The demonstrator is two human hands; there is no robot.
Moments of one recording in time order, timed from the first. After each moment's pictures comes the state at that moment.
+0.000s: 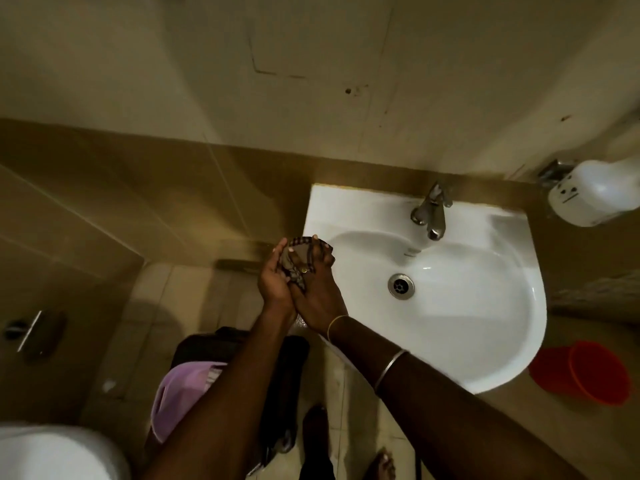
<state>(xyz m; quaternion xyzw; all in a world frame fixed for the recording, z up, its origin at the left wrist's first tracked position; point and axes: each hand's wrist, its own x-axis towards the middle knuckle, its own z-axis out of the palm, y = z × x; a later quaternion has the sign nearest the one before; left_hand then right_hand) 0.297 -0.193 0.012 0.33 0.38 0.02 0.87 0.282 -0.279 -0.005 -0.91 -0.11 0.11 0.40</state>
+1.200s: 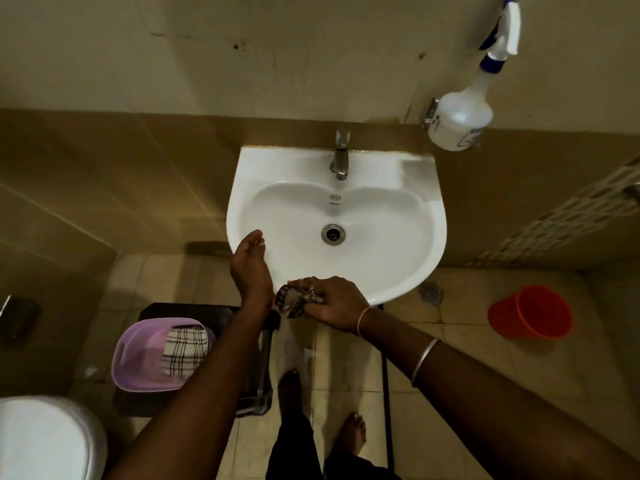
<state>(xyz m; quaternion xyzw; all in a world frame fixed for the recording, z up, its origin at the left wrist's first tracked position) 0.195 -0.305 0.007 0.60 0.33 0.13 0.72 0.155 -0.478 0.026 -0.91 -0.16 0.24 0.29</state>
